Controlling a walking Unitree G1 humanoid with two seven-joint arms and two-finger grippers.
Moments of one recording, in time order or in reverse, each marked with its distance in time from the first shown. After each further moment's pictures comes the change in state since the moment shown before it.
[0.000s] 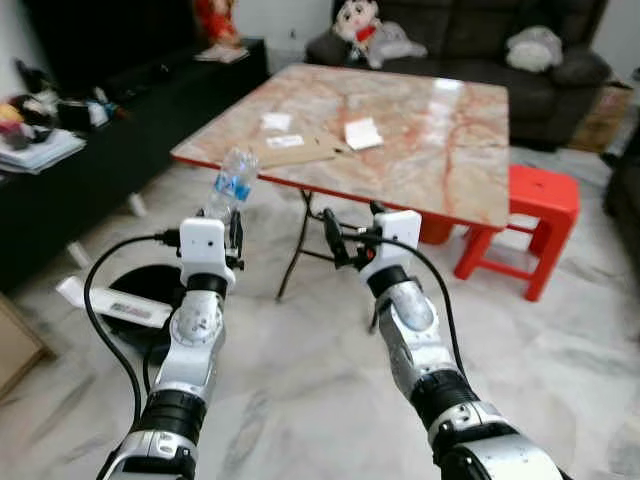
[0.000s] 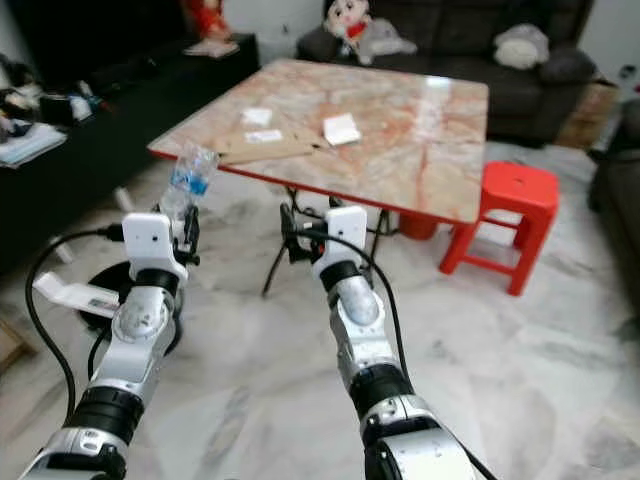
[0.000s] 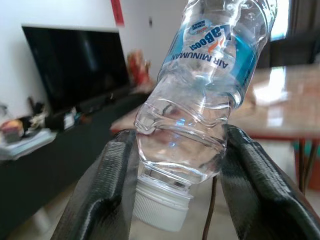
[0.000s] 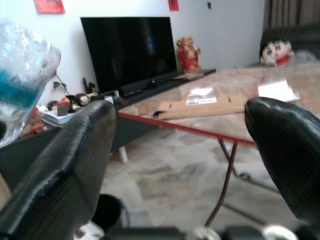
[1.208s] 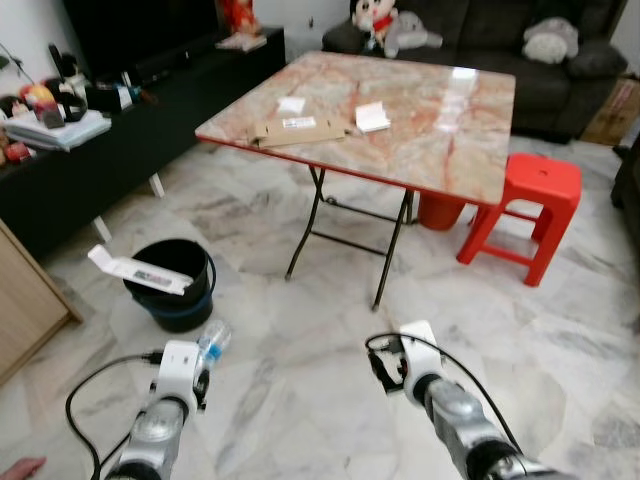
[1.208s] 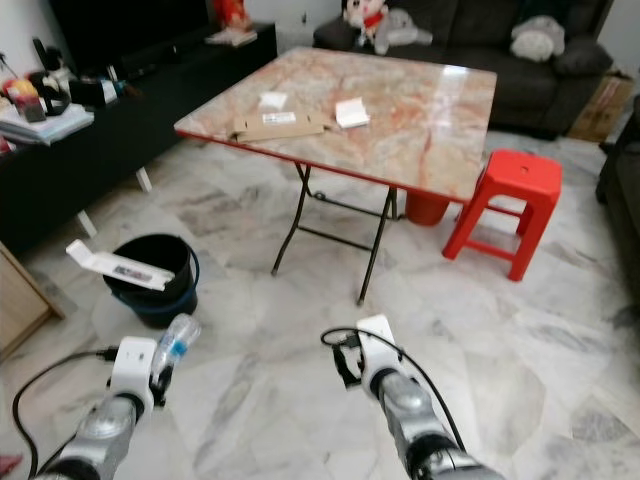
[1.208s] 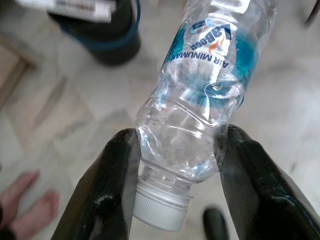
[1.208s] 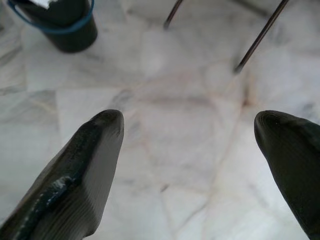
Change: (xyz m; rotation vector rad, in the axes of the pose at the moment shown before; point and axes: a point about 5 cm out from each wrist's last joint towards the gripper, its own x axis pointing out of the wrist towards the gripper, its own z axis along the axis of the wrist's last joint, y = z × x) left arm -0.134 0.056 -0.148 0.086 0.889 -0.027; right arm -0.133 -0.049 -0.129 -0.056 0.840 -0.112
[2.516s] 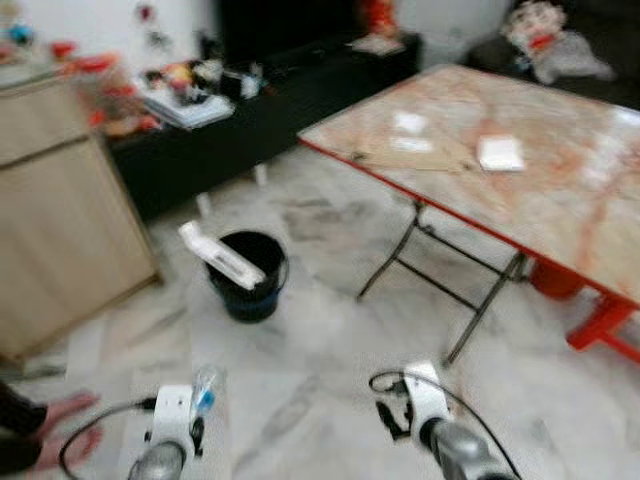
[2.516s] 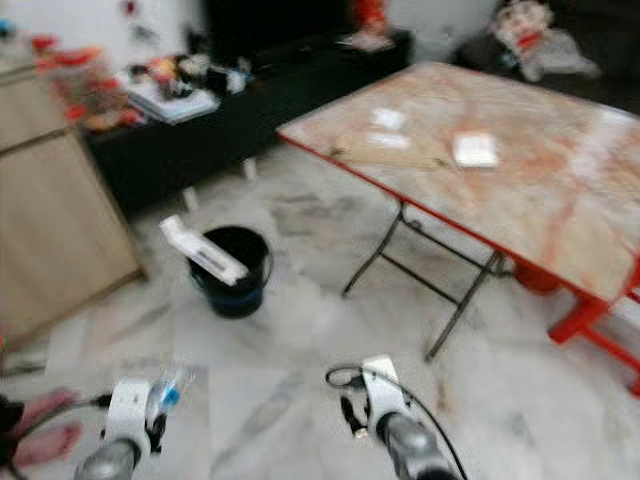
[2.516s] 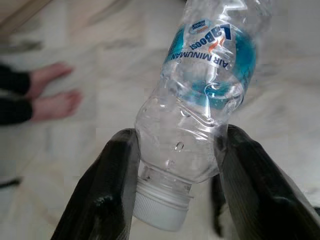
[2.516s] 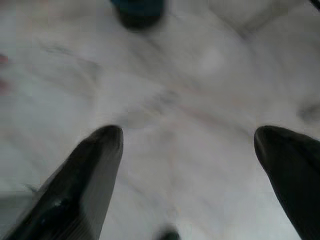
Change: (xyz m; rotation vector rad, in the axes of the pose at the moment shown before) left arm -0.015 0.002 -0.042 -0.066 0.127 0.054; right arm -0.005 0.014 -0.030 0.018 0.114 0.024
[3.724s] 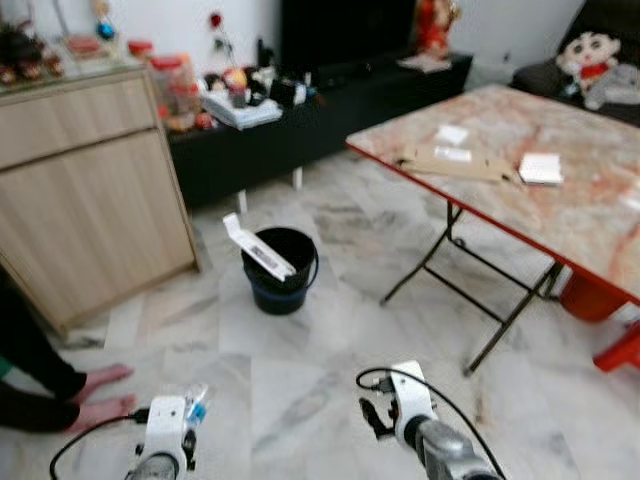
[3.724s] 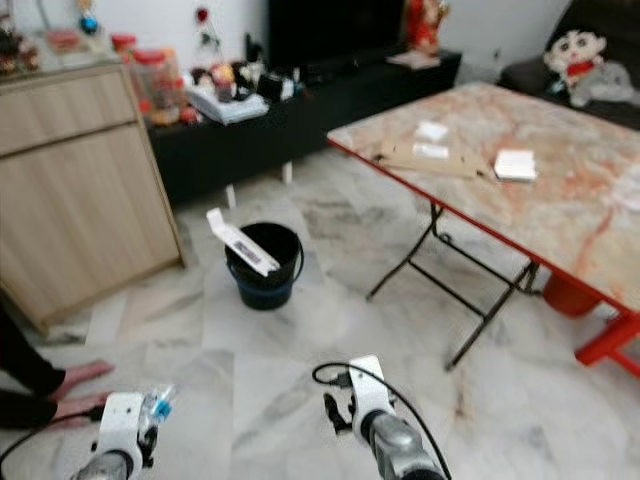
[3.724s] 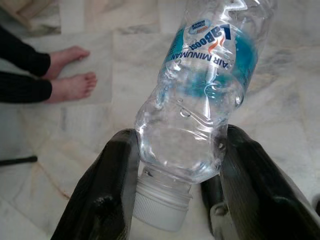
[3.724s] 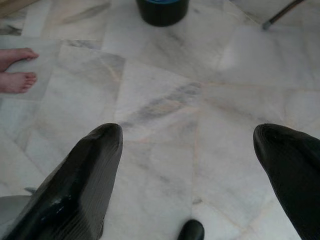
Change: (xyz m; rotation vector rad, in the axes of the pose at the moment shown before) left arm 0.000 -0.009 -0.001 0.002 0.008 -0.004; right arm -0.003 -0.004 -0.012 0.047 0.025 -0.013
